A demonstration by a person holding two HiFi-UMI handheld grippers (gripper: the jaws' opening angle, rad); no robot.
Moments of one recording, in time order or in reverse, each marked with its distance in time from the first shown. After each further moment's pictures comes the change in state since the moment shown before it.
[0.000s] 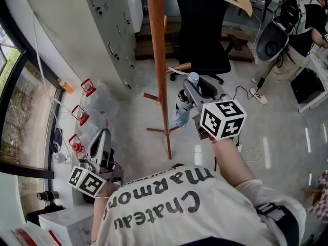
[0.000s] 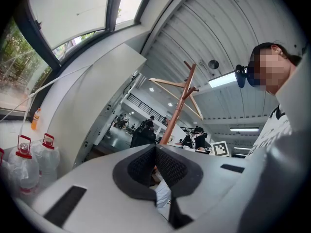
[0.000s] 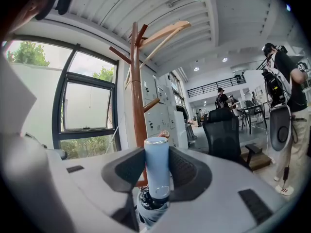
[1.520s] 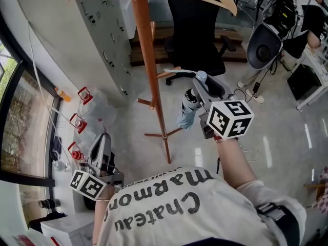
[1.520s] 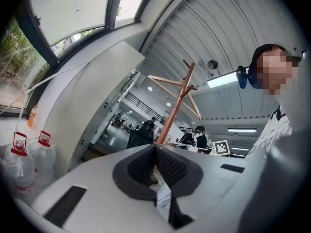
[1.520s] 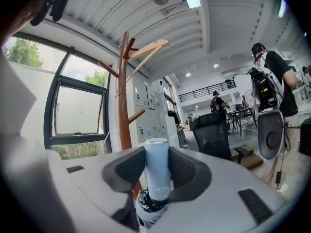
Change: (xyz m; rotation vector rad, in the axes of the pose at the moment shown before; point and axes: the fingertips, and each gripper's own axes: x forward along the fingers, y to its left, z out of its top) left arm 0.011 -0.011 -0.010 -0.008 0.007 -0.028; right arm -0.032 -0.043 0.020 0.030 -0.063 -0.090
